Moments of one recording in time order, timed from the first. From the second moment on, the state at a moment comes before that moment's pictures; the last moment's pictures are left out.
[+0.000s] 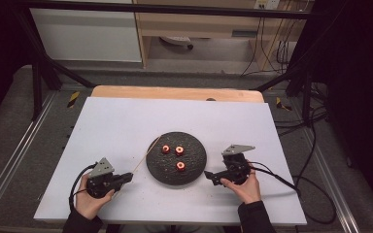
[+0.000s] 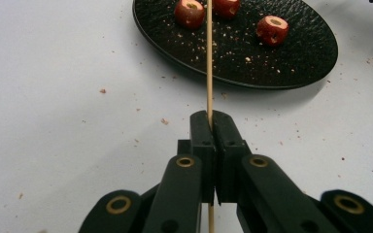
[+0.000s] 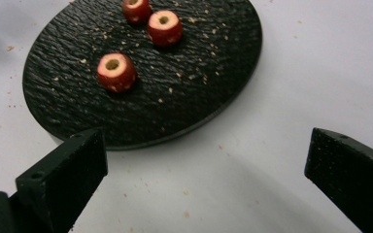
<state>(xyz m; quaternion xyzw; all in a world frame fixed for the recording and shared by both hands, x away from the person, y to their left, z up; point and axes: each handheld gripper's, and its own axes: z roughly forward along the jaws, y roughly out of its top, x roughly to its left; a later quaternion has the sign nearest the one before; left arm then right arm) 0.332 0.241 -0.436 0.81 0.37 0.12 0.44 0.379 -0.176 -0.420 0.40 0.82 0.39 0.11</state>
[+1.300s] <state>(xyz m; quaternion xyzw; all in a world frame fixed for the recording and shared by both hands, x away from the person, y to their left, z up) 0.333 0.243 -0.437 0.81 0.37 0.12 0.44 0.424 -0.060 -0.401 0.36 0.89 0.27 0.03</state>
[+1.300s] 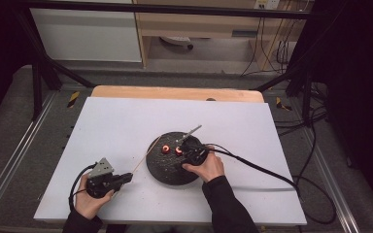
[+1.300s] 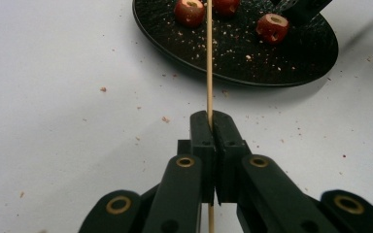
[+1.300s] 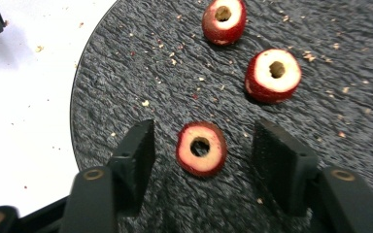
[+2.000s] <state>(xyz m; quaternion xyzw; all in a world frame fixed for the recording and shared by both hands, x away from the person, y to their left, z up) 0.333 0.242 -0.436 0.81 0.36 0.12 0.44 0.434 -0.055 -0.411 0.38 0.90 0.23 -0.01</state>
